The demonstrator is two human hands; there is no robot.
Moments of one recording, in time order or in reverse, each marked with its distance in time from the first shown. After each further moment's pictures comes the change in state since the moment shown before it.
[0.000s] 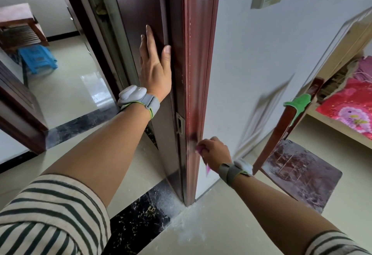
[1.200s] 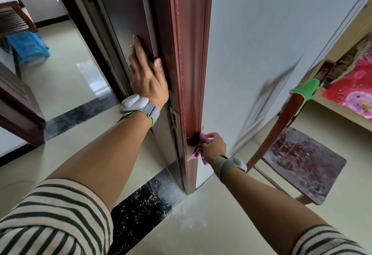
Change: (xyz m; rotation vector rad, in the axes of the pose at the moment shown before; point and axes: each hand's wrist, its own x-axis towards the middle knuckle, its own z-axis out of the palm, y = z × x) left_hand -0.029 -0.045 0.039 0.120 0.160 0.049; right_hand 0.022 0.012 0.036 0.563 0.010 0.597
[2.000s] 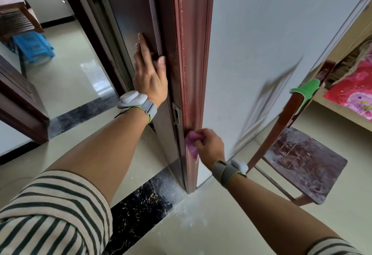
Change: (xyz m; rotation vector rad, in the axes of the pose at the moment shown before) left_hand 0.001 -0.001 -0.014 0.024 -0.106 0.014; right_hand -0.041 -0.012 -0.008 -0.191 0.058 -0.510
